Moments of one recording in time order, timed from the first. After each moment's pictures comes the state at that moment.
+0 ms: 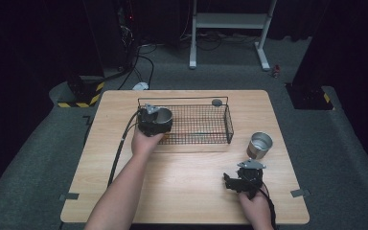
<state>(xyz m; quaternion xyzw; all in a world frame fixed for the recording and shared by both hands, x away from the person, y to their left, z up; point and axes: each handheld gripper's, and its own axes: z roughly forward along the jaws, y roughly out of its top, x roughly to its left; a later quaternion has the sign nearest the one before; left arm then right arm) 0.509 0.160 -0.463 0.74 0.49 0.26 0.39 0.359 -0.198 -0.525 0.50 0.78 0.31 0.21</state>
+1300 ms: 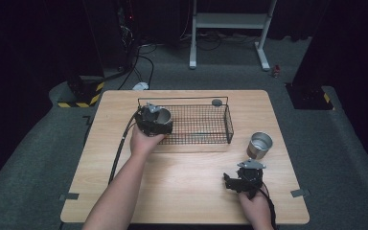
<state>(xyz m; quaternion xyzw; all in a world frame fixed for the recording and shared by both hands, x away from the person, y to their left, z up) 0.506 0.158 -0.450 0.75 0.49 0.26 0.35 0.359 -0.198 -0.525 0.50 0.78 0.31 0.21</state>
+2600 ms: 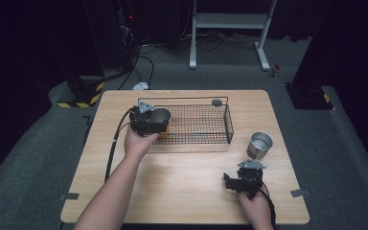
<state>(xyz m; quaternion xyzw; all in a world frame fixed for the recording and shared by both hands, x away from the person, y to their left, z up) 0.482 0.173 -0.424 0.73 0.48 0.27 0.40 0.359 -0.198 -0.525 0.50 0.78 0.31 0.21</state>
